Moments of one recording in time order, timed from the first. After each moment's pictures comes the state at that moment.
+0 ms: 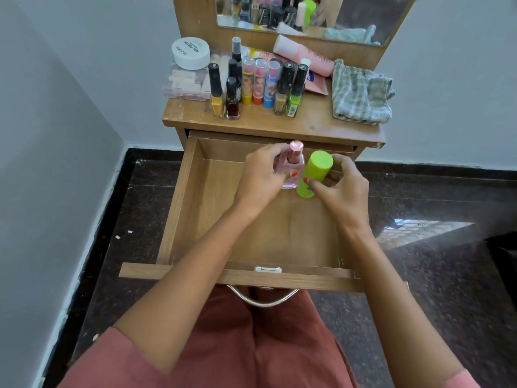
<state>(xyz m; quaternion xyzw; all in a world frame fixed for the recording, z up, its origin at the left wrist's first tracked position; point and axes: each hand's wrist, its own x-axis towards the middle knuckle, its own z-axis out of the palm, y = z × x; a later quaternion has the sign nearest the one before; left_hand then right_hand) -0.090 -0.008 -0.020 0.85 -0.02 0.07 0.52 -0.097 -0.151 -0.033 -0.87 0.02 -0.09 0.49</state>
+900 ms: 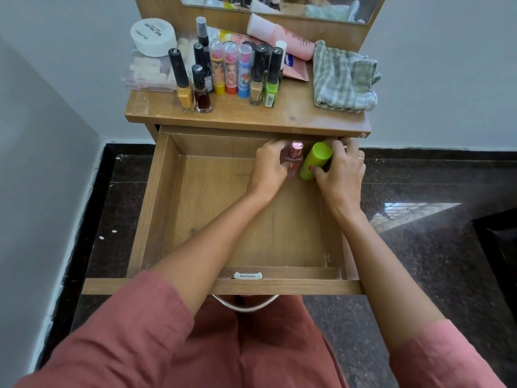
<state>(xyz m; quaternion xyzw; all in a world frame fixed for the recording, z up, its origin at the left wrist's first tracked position) -0.044 -0.055 -0.063 0.89 0.01 0.02 0.46 -0.060 -0.177 -0.054 -0.97 0.07 -0.08 0.20</state>
